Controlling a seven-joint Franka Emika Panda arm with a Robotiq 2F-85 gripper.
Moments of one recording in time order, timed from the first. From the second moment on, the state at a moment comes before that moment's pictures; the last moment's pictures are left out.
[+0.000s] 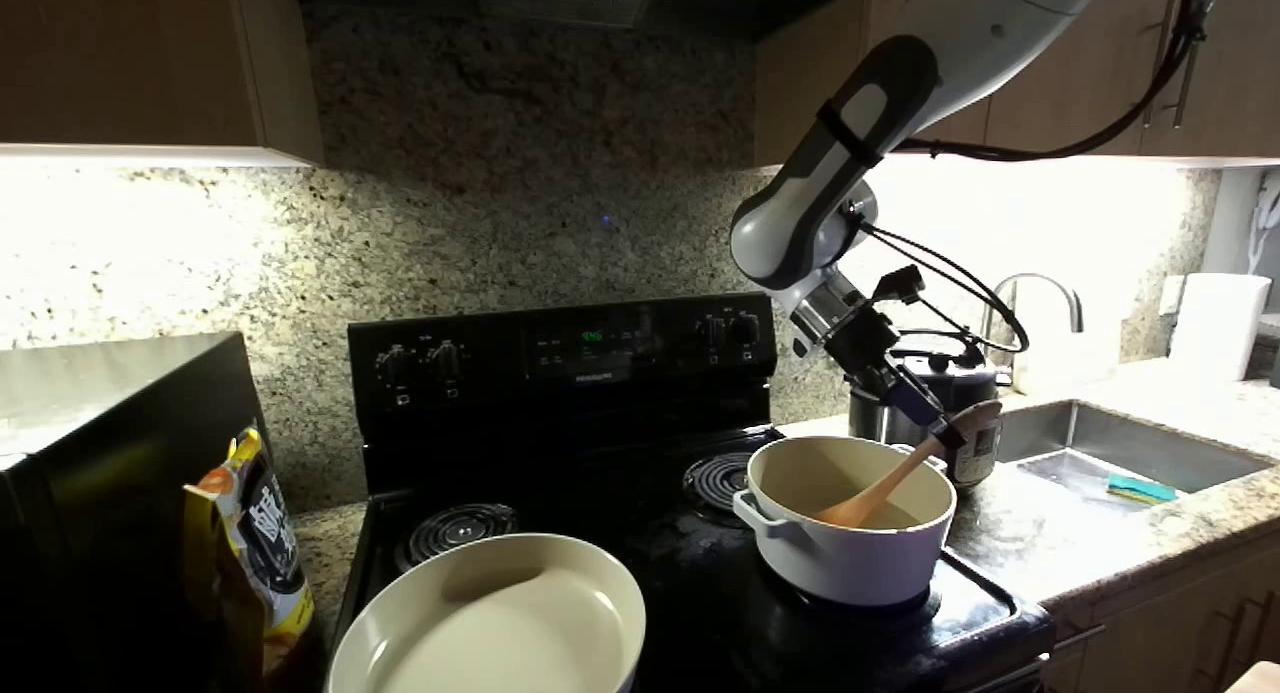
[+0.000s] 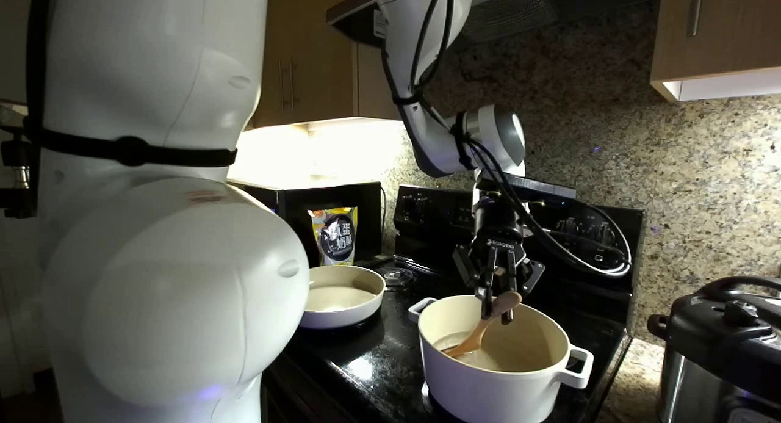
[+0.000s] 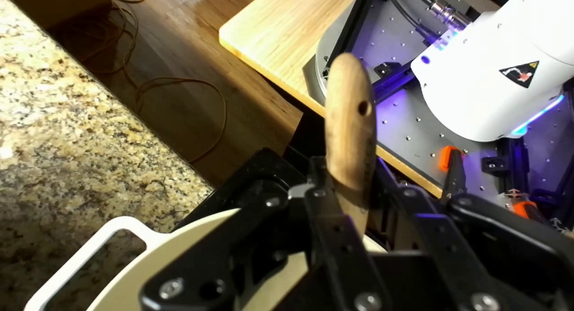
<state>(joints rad) -0.05 0.14 -0.02 -2.18 -0.35 1.54 -0.60</state>
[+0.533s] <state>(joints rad) -0.09 0.15 -0.07 -2.19 -0.35 1.54 -0.60</state>
